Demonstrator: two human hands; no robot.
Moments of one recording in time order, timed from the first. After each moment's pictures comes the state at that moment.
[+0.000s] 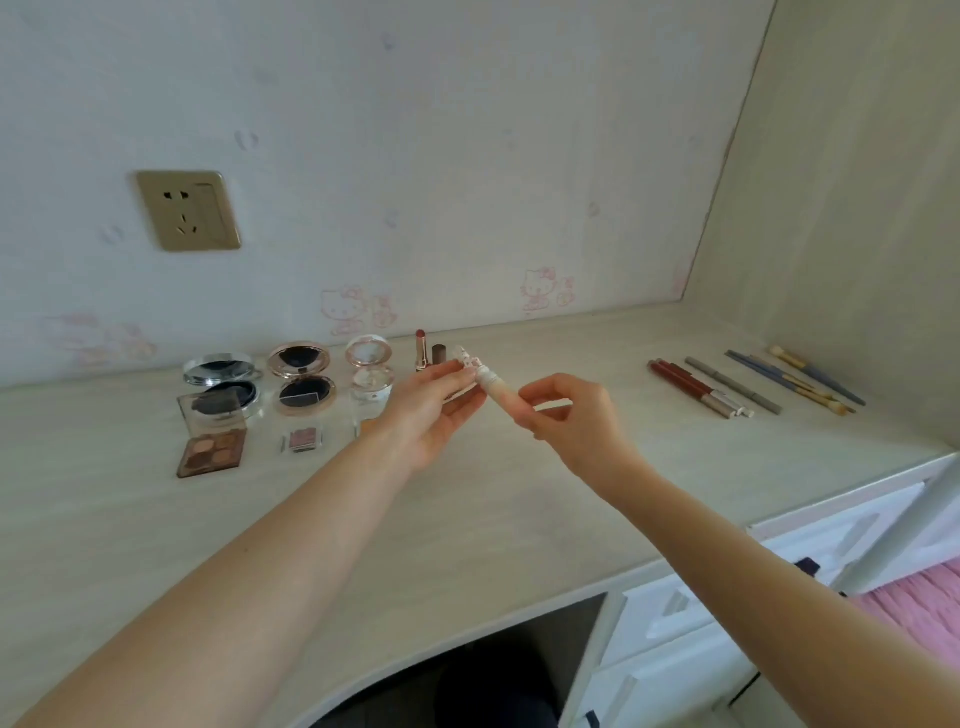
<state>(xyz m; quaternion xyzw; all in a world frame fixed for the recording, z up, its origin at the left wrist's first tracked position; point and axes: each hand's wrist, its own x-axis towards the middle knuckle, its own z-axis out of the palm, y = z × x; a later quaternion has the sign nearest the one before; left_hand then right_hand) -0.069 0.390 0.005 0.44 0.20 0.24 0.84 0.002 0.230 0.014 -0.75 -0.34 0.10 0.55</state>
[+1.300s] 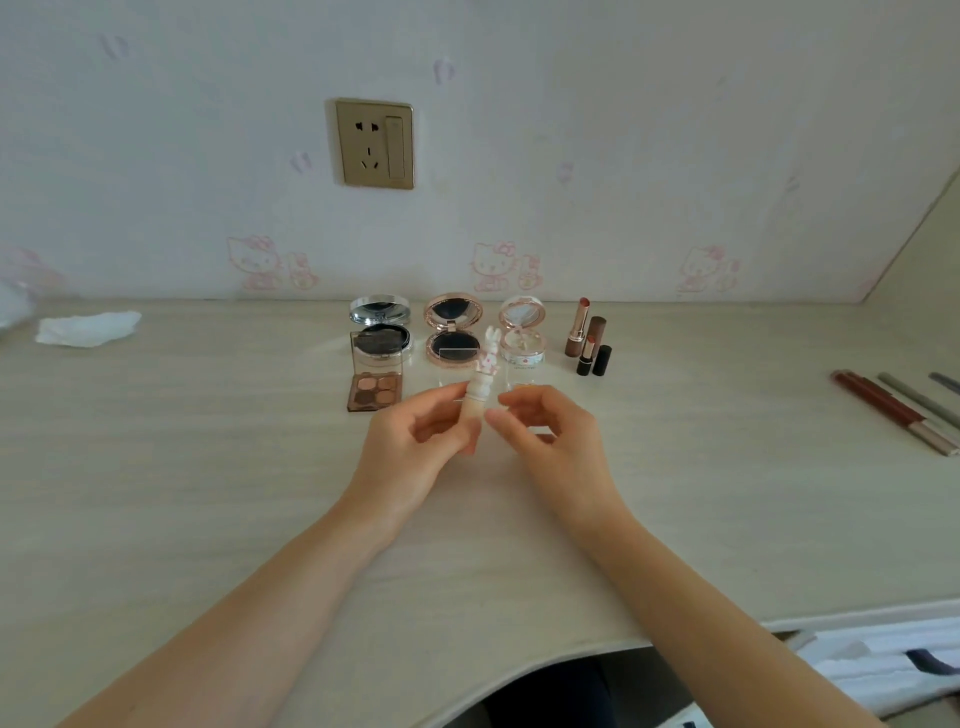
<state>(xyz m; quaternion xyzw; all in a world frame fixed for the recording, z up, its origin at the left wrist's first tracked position) -0.242 0.436 -0.037 0.65 0.21 0.38 0.62 -0.115 0.349 -0.037 -0.66 -0.41 0.16 0.60</state>
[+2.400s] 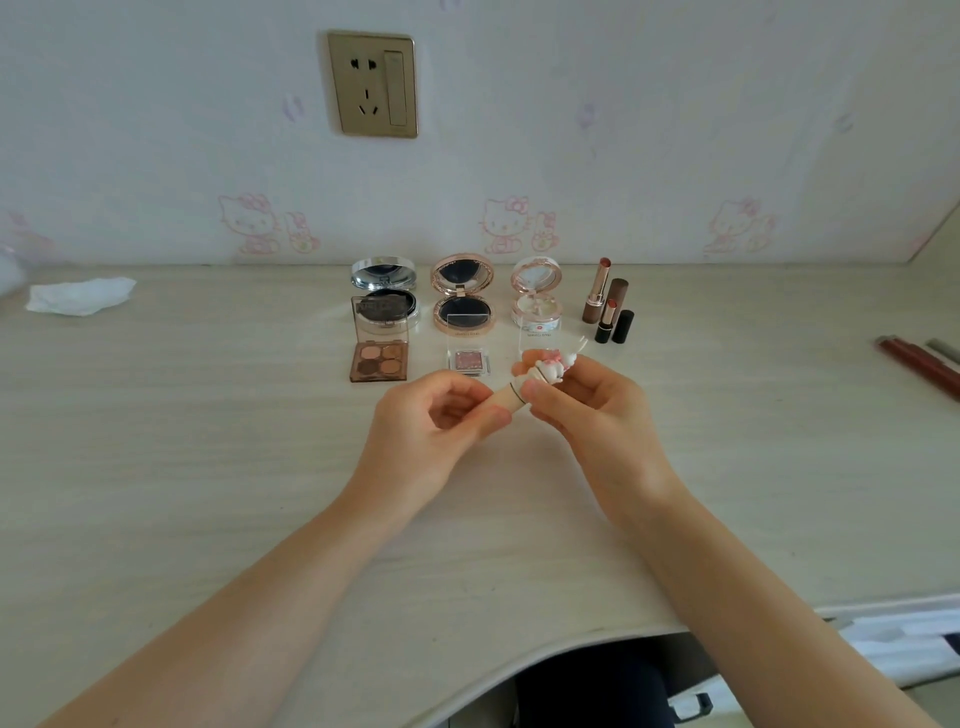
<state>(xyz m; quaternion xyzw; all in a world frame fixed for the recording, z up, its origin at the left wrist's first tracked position) -0.243 0.432 -0.038 0.73 0.26 0.37 0.51 -0.107 0.337 -0.029 -0.56 -0.34 0.32 0.68</state>
